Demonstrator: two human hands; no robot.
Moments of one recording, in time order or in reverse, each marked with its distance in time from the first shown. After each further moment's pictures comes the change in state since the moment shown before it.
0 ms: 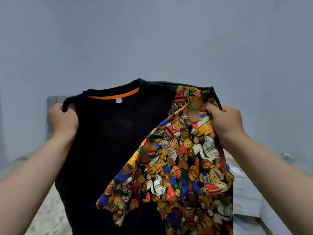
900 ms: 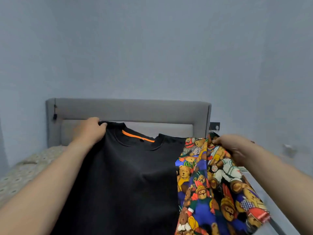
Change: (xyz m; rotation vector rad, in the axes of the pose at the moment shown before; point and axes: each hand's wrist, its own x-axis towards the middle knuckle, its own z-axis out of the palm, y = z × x) left_hand -0.009 -0.020 0.035 0.511 -0.493 0.248; right_hand -0.004 0.066 -0.016 -0.217 -0.225 0.641
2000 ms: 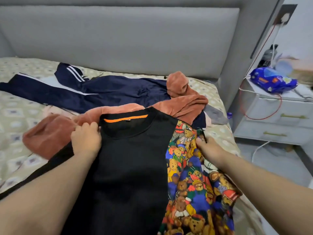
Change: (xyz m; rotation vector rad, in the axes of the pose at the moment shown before) left_hand -0.031 -0.202 0.491 0.517 -0.339 -0.097; right_hand 0.394 0.361 0.197 -0.475 -0.207 0.137
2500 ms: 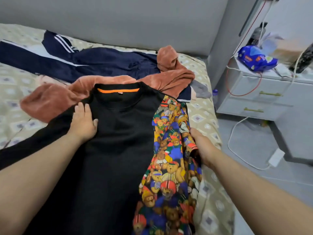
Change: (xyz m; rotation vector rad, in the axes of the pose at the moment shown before) left_hand -0.069 -0.022 0.001 -0.138 -0.321 0.116; right_hand -0.107 0.040 0.001 0.512 -0.199 0.149
